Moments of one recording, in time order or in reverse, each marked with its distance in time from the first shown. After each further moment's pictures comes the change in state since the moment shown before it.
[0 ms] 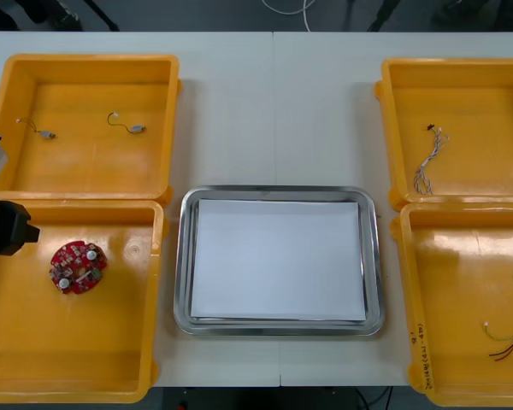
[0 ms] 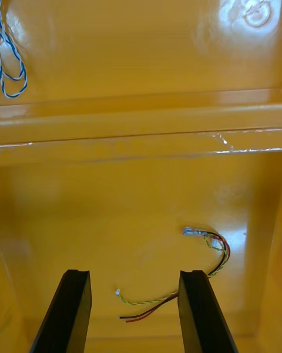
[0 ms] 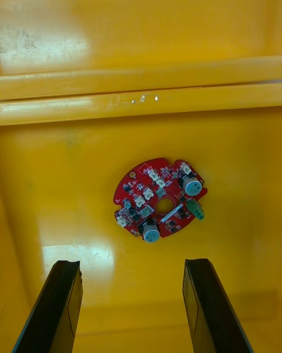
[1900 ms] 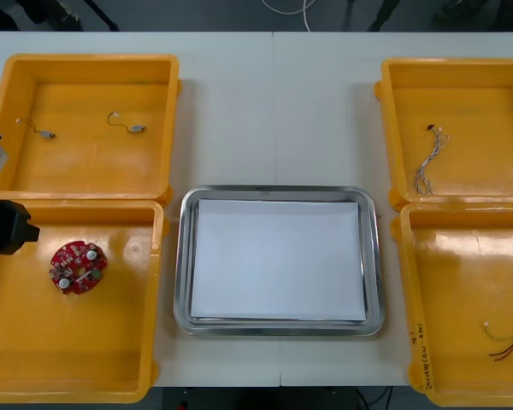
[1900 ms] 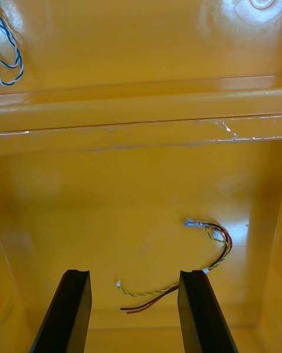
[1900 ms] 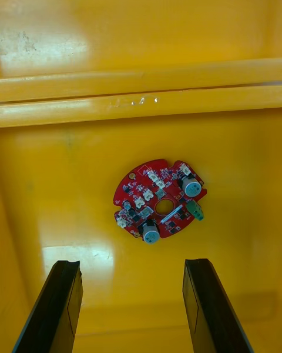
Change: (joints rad) right arm 0.001 0.000 0.000 0.012 -0.021 0.022 0.000; left arm -0.003 0.000 0.000 0.000 0.000 0.000 0.000
